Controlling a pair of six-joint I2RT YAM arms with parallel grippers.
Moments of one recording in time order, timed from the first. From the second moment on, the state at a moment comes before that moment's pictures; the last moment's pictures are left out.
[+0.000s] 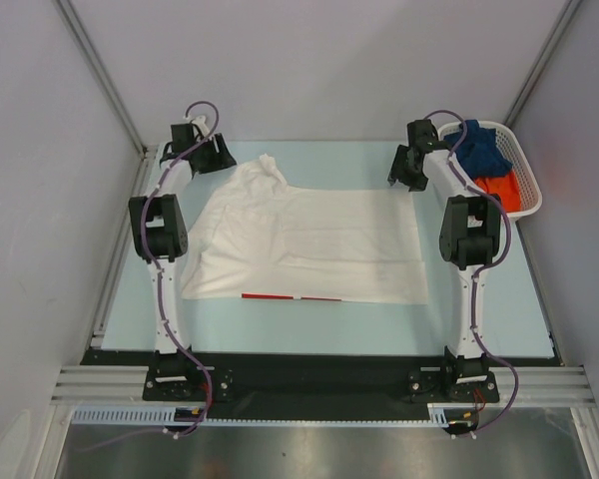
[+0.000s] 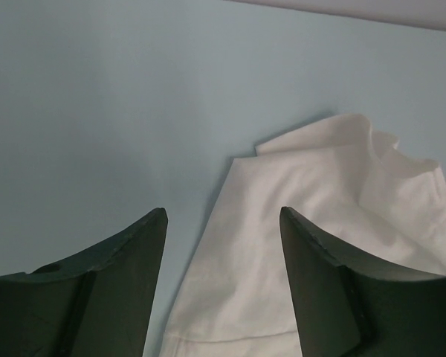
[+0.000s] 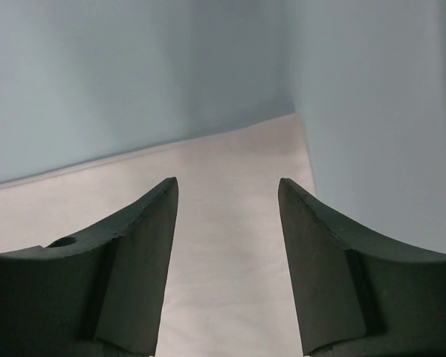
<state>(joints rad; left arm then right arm) 0.07 2.52 2.16 -0.28 0.40 -0.18 0.10 2.35 2.06 -0.70 0.07 0.39</state>
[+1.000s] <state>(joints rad) 0.01 2.58 2.29 -0.57 0.26 -0.05 0.02 2.35 1.96 -0.64 -0.09 0.42</state>
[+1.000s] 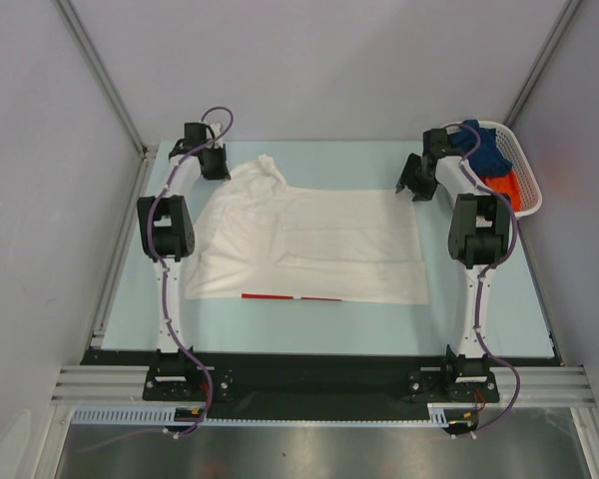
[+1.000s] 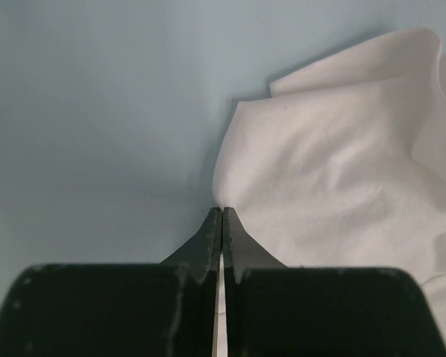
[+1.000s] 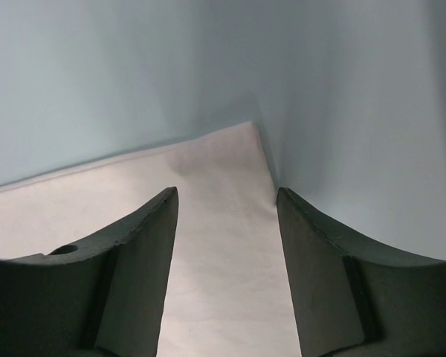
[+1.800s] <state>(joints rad) -0.07 1.98 1.63 -0.56 0.16 -0.15 0.02 2.31 1.94 -0.79 -0.22 0.57</state>
